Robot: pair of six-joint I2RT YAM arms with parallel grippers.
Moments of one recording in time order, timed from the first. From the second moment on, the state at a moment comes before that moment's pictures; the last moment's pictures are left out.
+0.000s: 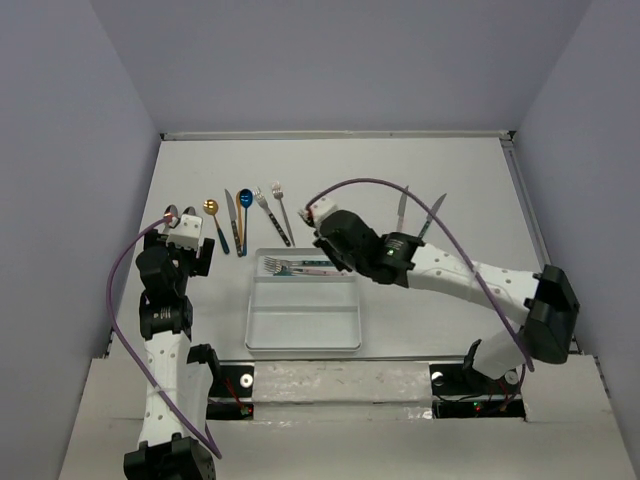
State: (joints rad) left arm 0.23 0.59 0.40 -0.11 0.12 0.42; right arm 1.00 1.45 1.20 -0.48 0.40 0.15
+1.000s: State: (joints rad) left arm 0.23 0.62 0.40 -0.10 0.04 0.42; right arm 1.09 2.04 1.43 -0.23 0.49 -0.59
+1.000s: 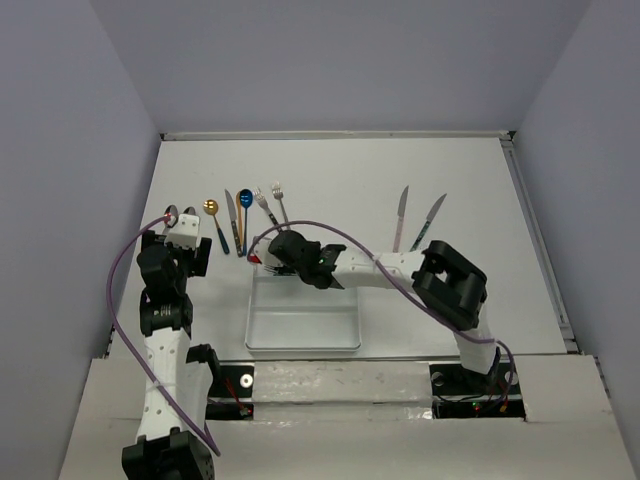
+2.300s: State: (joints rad) left arm 0.35 1.03 0.59 -0.14 0.02 0.34; right arm 0.17 1.74 1.07 -0.28 0.25 0.50
